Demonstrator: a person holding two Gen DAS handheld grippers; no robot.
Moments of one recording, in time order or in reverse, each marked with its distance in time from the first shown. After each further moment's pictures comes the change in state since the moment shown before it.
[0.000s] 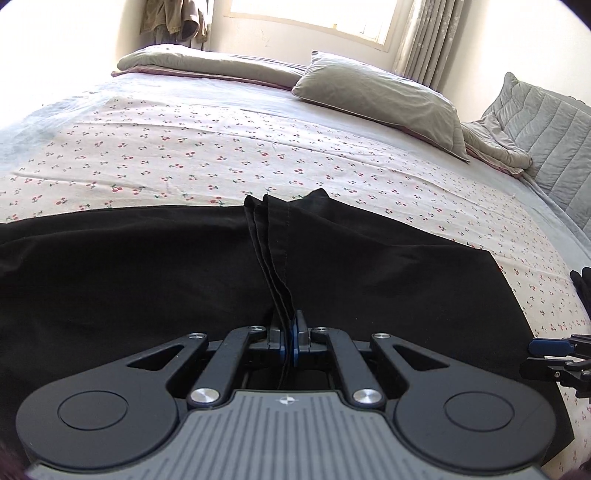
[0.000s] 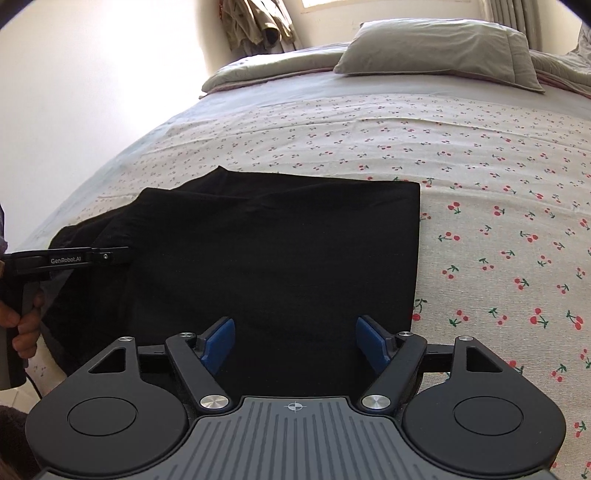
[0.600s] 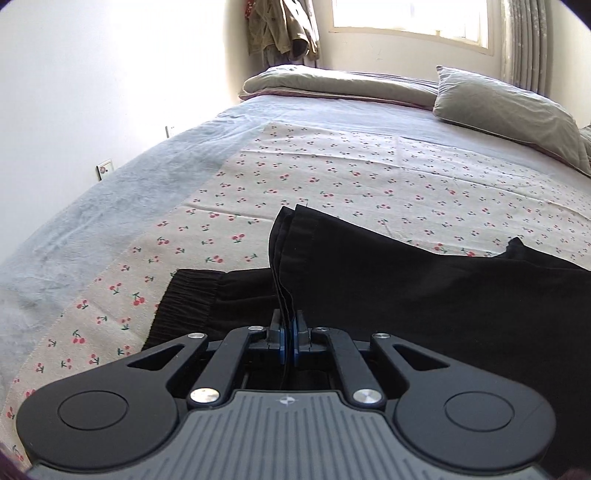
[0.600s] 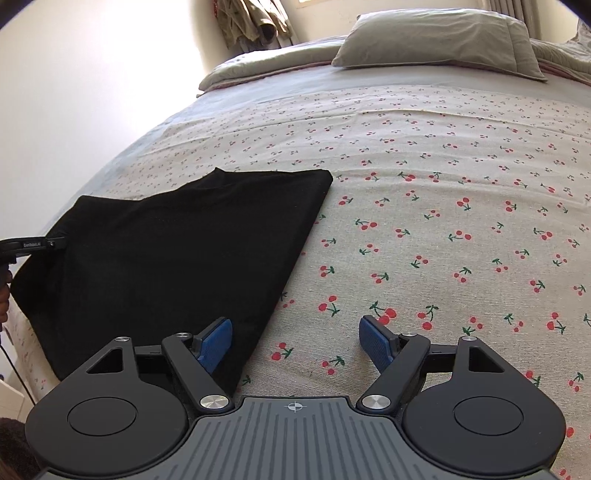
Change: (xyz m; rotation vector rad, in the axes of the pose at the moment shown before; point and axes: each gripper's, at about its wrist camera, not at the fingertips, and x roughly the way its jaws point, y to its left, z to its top) left arm -0.035 0.099 0.030 -0.021 -0.026 0.447; right arm 0.012 -0.004 0.007 0.034 0.014 0.012
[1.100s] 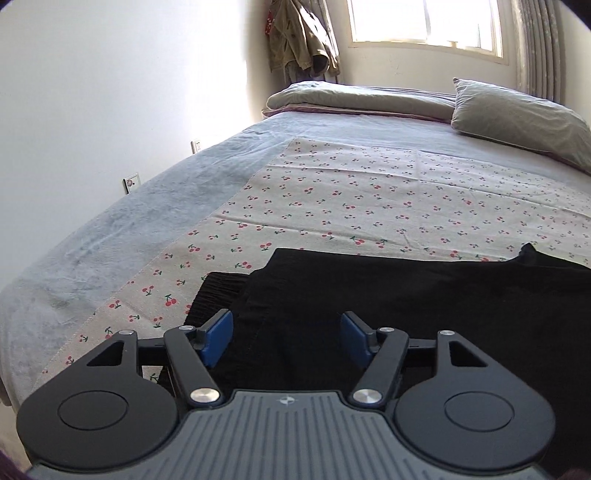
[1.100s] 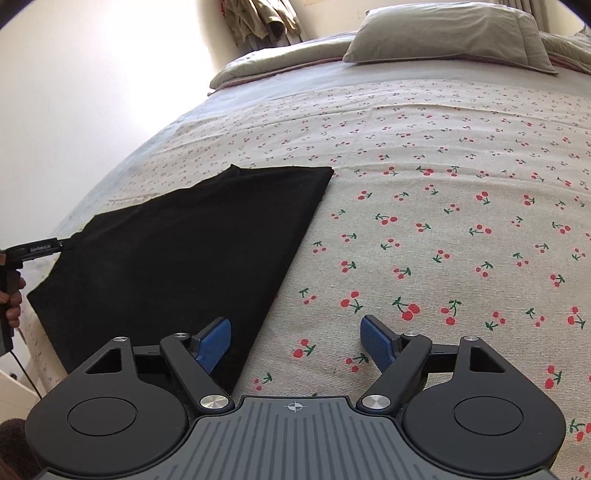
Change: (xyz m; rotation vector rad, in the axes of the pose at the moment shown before) left arm -0.029 -0.006 -0.008 -0.006 -0.068 0.038; right arm 0.002 0.002 -0.001 0.045 0.025 0.081
